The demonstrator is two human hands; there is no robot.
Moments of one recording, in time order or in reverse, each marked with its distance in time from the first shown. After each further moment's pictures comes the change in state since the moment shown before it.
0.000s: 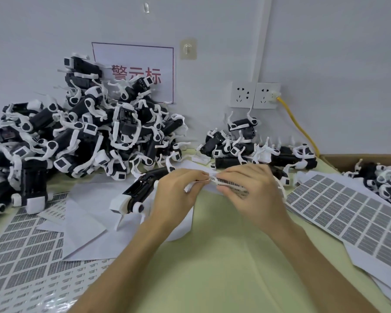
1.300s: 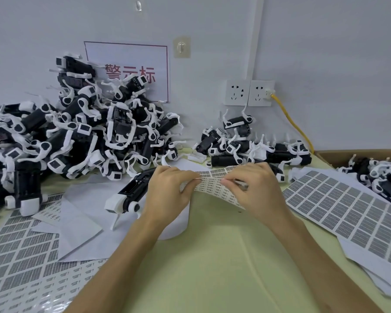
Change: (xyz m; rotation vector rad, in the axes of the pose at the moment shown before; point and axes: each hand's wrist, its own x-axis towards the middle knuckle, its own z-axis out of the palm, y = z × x) left_hand 0.004 -0.005 -0.007 0.177 -0.103 0.008; right_hand 0.000 0.008 -0.010 -0.005 -0.099 0.121
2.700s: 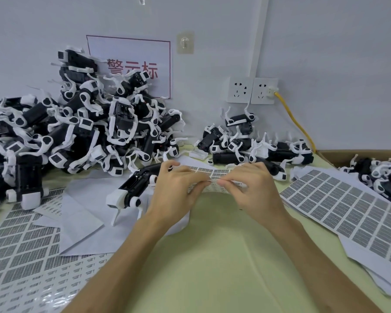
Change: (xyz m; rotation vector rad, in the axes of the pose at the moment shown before) left_hand -0.002 0.007 0.006 0.000 -0.007 0.125; right_hand -0.002 -0.001 0.014 0.099 0.041 -0.058
